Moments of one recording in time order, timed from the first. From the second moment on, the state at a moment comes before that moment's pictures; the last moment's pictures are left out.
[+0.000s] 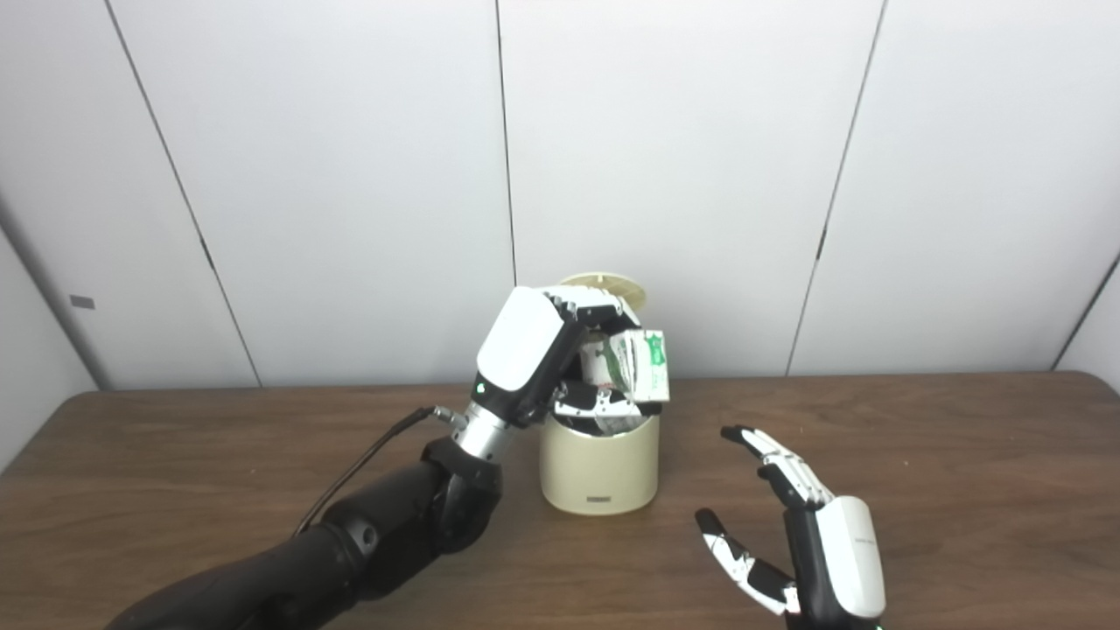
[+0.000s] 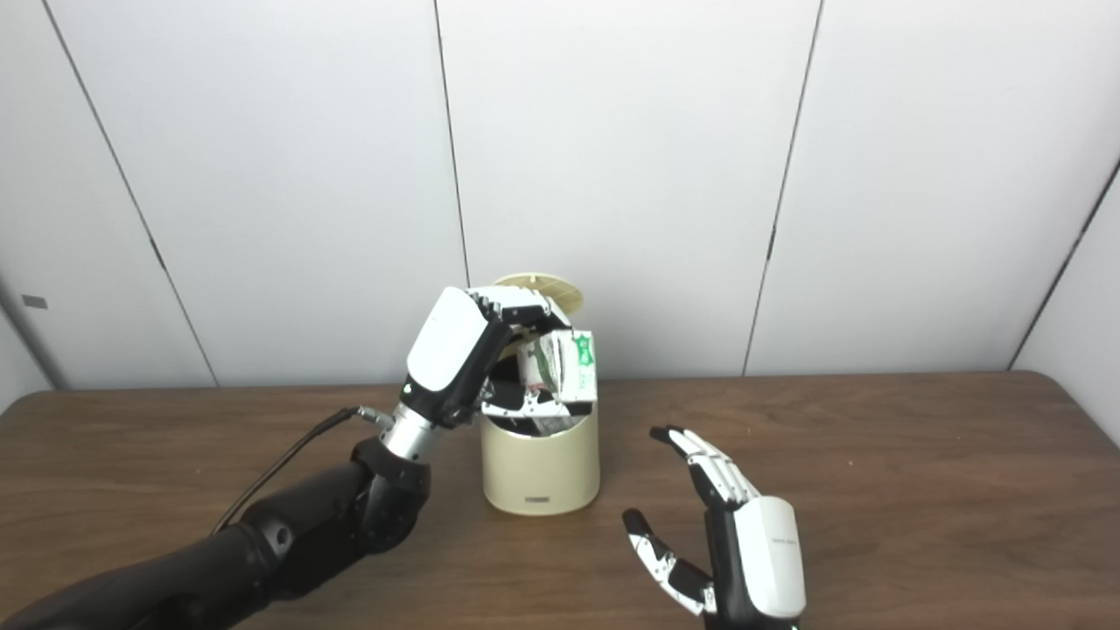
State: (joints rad) left arm -0.98 0.29 -1.05 0.74 0.35 -0.46 0.96; right arm -0.05 -0.07 0.18 -0.04 -0.79 -0.19 -0.51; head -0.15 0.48
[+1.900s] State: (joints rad) left arm -0.59 0.44 -0.68 0.15 0.25 -0.46 0.86; right arm -0.16 -0.07 0.18 0.09 -0.71 -0.21 -0.51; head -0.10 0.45
